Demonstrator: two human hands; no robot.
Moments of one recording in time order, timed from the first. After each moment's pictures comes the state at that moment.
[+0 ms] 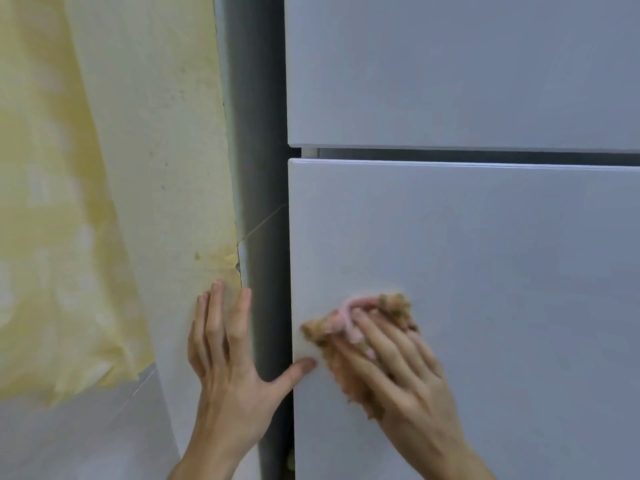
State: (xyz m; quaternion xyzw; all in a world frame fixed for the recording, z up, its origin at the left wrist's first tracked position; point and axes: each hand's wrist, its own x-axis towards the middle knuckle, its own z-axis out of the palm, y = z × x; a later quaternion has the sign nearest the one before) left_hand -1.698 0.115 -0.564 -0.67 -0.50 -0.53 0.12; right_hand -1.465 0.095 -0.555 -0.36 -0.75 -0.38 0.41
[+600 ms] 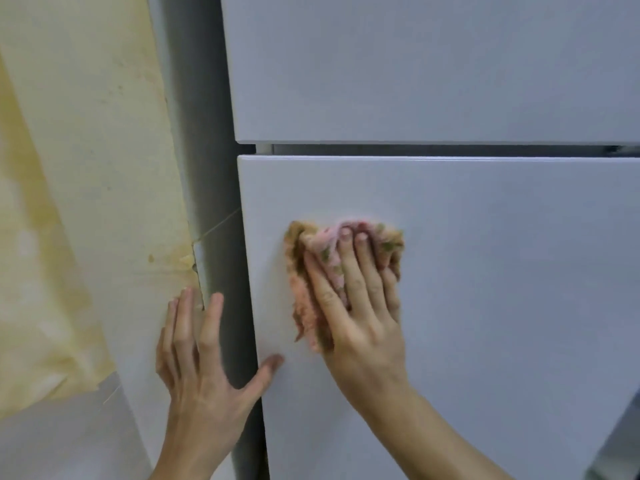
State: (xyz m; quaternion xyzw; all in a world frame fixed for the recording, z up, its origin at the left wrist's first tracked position) left_hand -1.686 0.109 -0.568 -0.67 -0.50 -0.53 0.15; right_hand -1.489 0.112 -0.505 -0.42 -0.65 -0.40 0.49
